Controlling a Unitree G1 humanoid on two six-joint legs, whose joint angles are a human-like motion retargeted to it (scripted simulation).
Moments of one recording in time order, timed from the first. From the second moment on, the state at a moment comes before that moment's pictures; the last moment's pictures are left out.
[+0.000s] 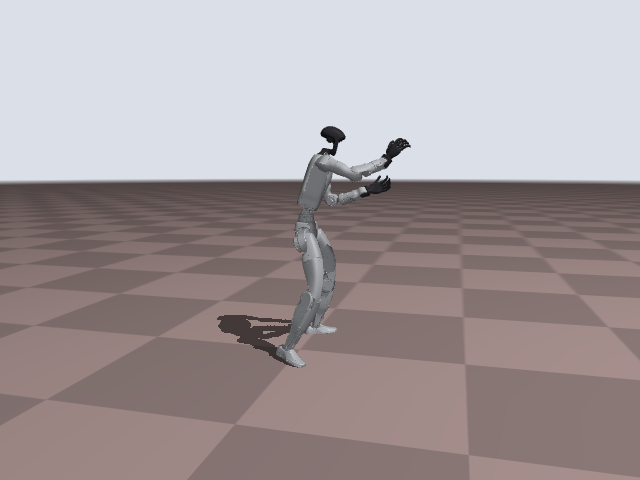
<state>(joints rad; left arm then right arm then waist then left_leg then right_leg) -0.68 0.23 -0.27 0.03 -0.74 -0.23 0.26 -1.30 -0.72 0.41 0.28 0.03 0.04 -0.71 0.28 -0.13 0.35 -0.20 0.43 0.33 0.49 -0.23 -0.14 -0.22 -0.44 -0.39 0.73 -0.22 0.11</state>
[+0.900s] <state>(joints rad) -0.27 0.43 0.20 -0.71 0.00 -0.14 0.51 -0.45 -0.38 0.19 -0.76 -0.03 -0.22 -0.33 -0.40 0.28 0.43 0.06 0.46 0.48 0.59 0.15 -0.07 -0.40 -0.24 -0.03 0.58 -0.39 0.10</state>
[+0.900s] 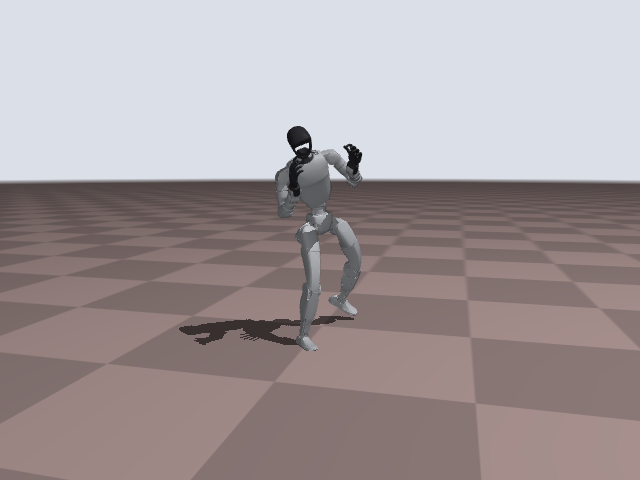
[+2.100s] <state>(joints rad) -0.40 0.10 -0.39 -0.62 -0.76 -0.23 0.25 -0.30 -0.76 0.13 -0.70 -0.24 -0.10 -0.40 -0.31 -0.15 0.52 -0.54 0.60 0.38 0.96 -0.43 0.09 -0.70 -0.44 -0.35 0.66 -0.25 0.17</state>
